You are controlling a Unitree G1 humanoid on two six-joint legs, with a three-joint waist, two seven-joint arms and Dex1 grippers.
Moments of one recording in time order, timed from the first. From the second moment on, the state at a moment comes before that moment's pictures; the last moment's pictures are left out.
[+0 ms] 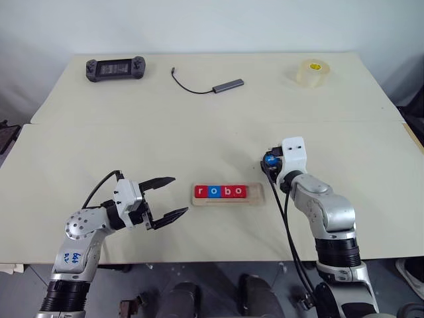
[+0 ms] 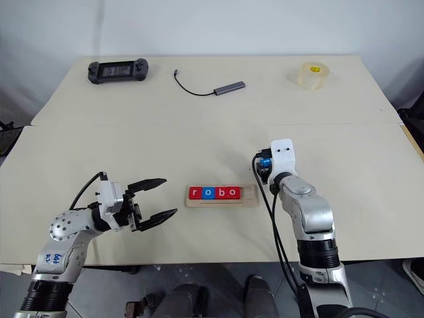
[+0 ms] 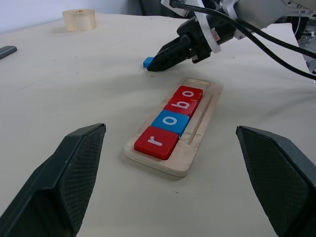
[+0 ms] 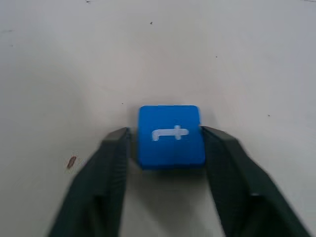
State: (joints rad) left arm -0.10 0.53 0.10 -0.08 -0.43 -0.02 -0.99; right arm -0.50 -0.24 -0.05 -0.13 0.19 0.89 0.10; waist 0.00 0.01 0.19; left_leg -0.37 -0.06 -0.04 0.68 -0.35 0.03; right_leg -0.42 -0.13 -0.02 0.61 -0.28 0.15
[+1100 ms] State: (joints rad) left arm -0.10 0.53 0.10 -0.11 -0.43 -0.02 -0.97; right arm -0.50 -0.81 0.10 0.31 0.16 0.10 1.11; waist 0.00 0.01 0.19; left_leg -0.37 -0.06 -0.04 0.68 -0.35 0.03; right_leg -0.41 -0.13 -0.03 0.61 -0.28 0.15
